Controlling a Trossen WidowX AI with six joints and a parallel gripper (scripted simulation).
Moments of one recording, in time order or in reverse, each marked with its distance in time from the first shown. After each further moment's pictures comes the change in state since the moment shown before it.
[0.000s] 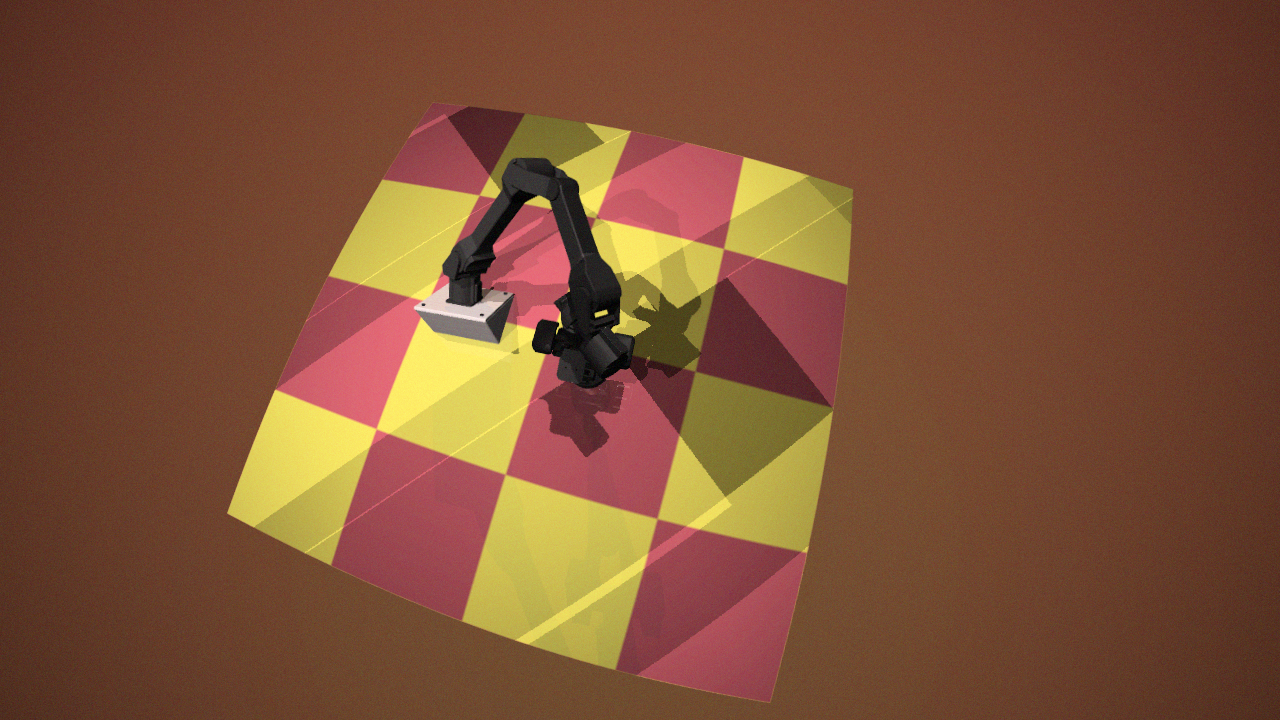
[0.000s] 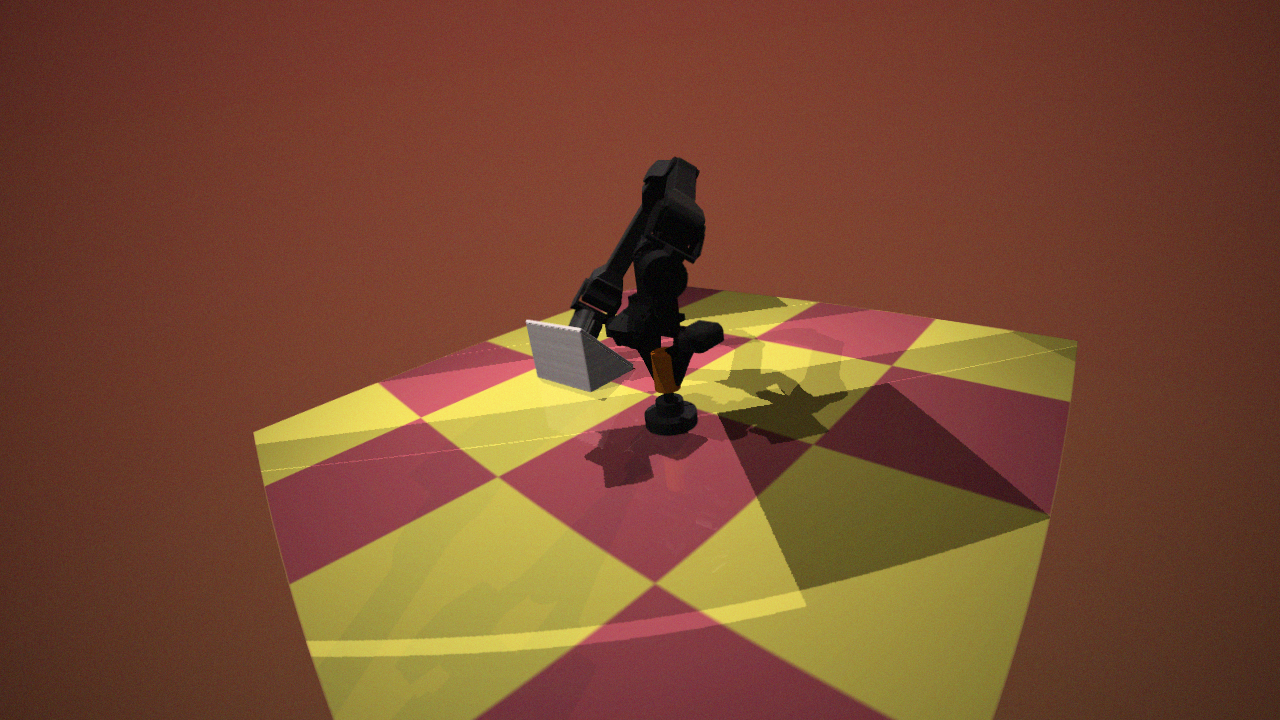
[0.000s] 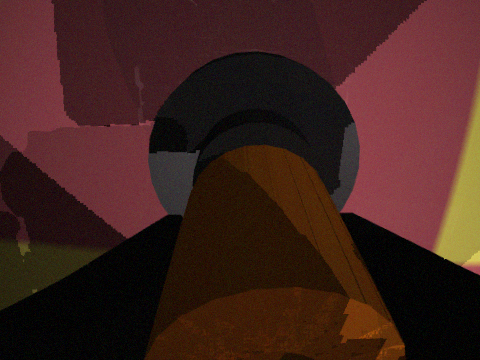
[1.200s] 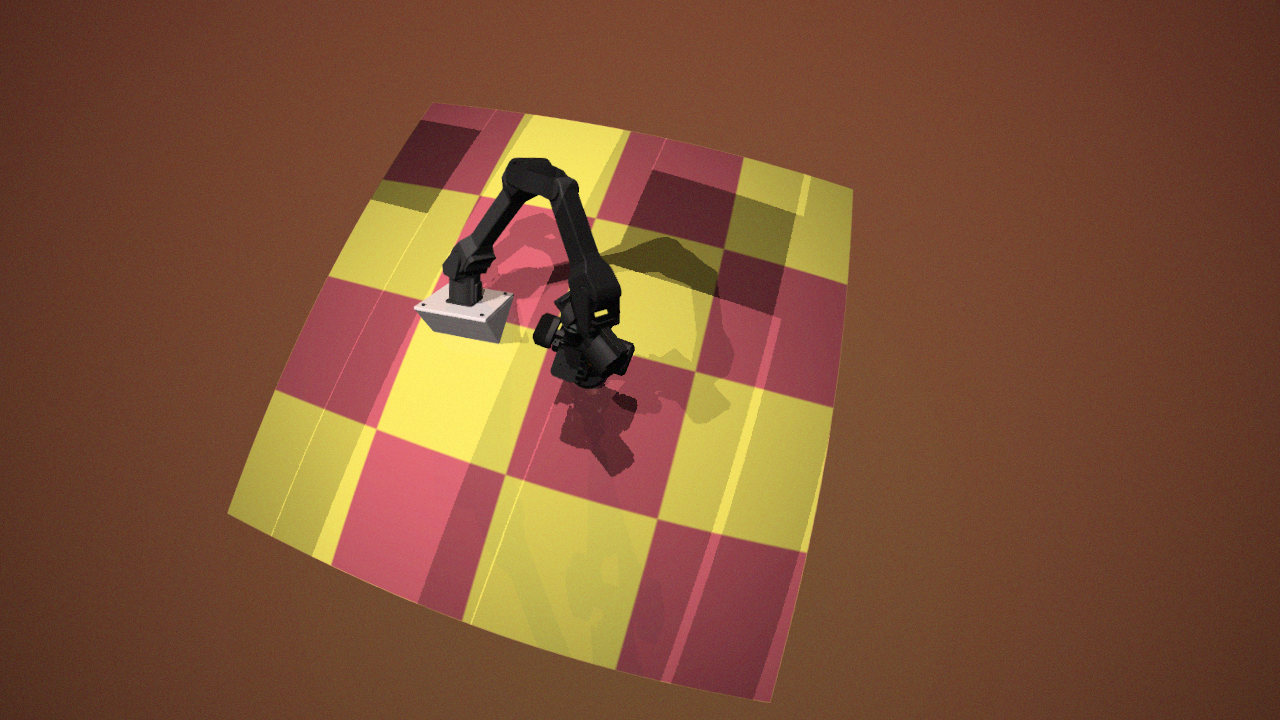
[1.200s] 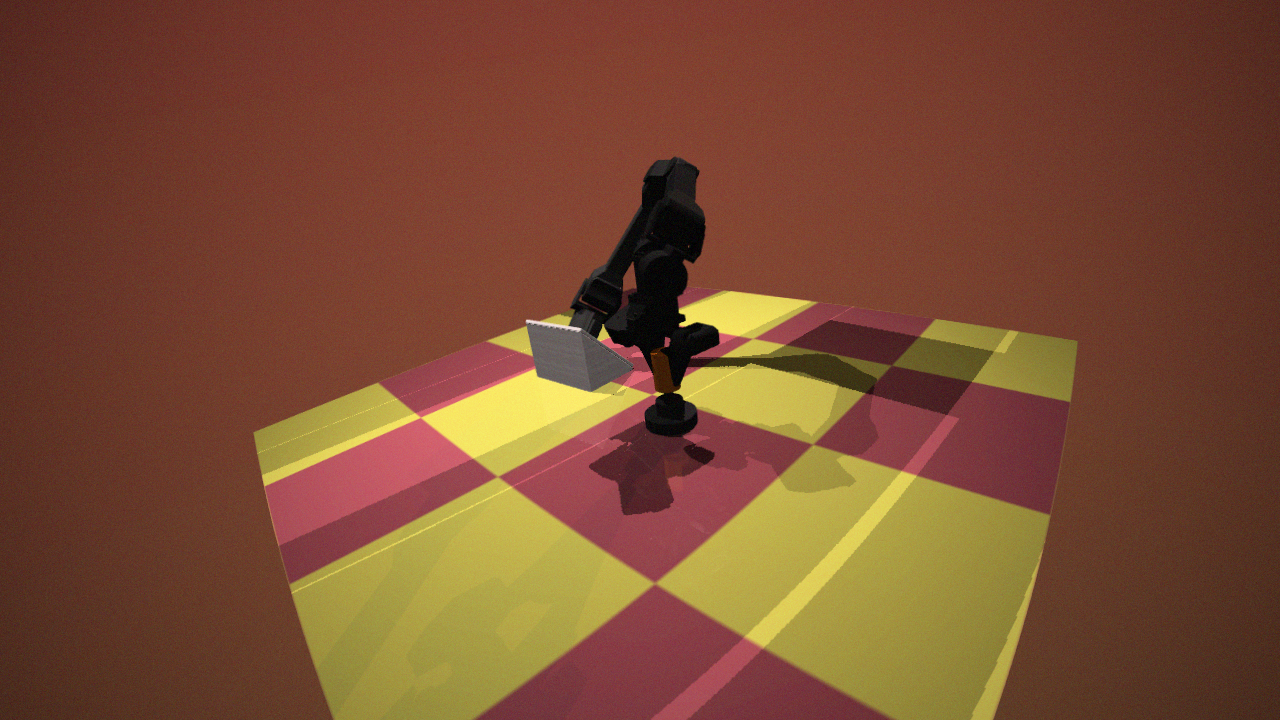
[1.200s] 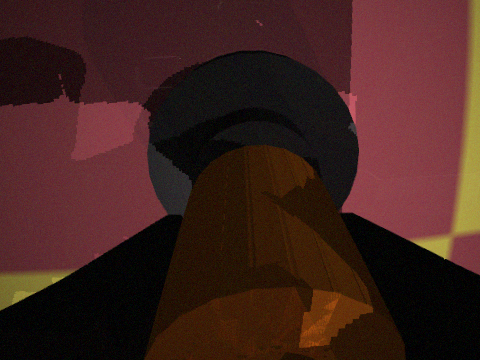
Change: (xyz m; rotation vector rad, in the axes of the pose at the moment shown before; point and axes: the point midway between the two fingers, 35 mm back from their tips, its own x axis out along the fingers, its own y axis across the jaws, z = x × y) arm 0.000 0.000 0.000 0.166 0.000 0.000
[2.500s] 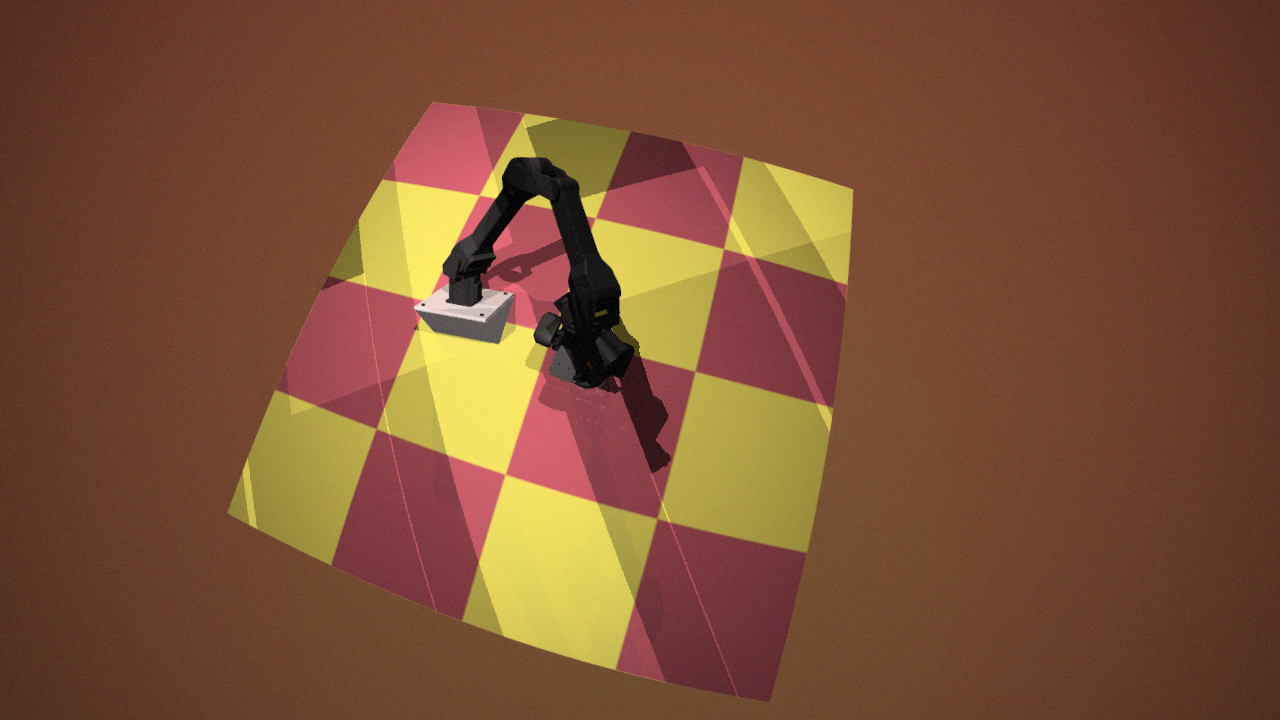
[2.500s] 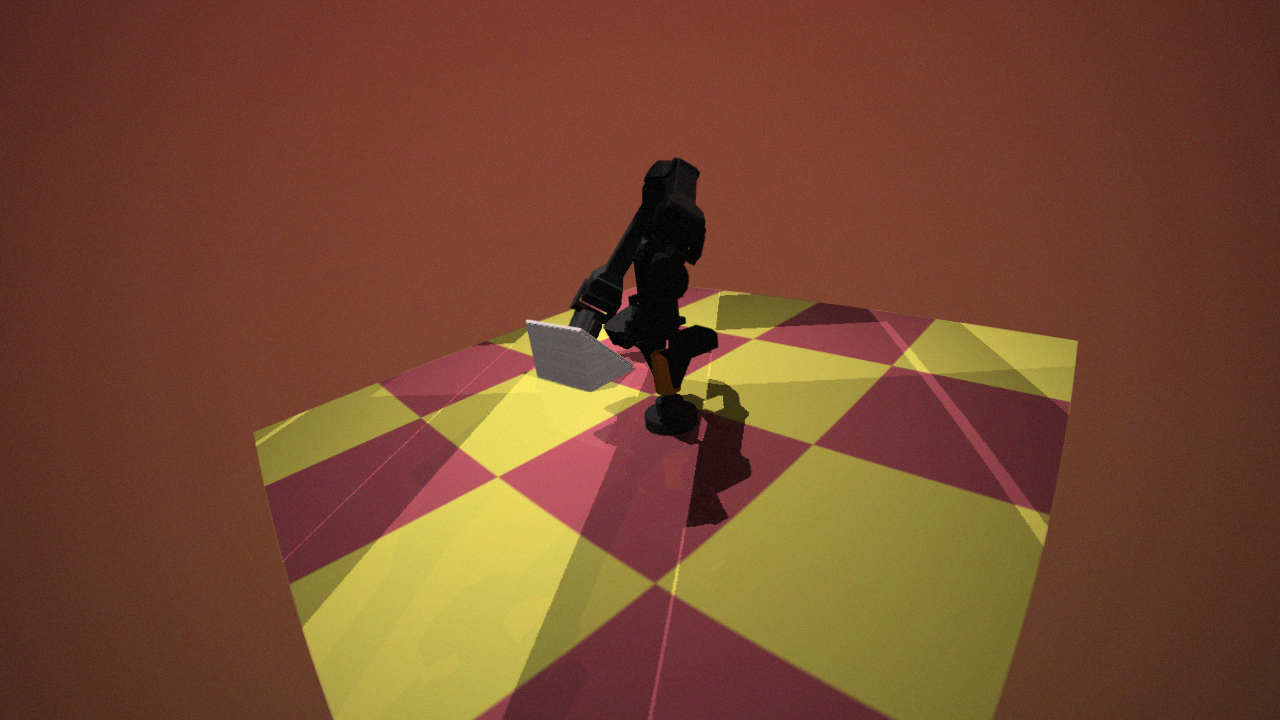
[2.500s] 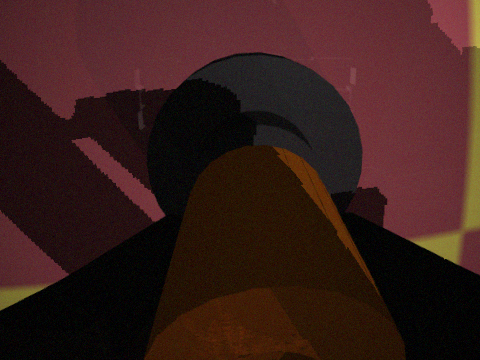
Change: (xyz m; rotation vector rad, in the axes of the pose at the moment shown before) arm 0.004 0.000 0.000 0.051 -0.004 0.002
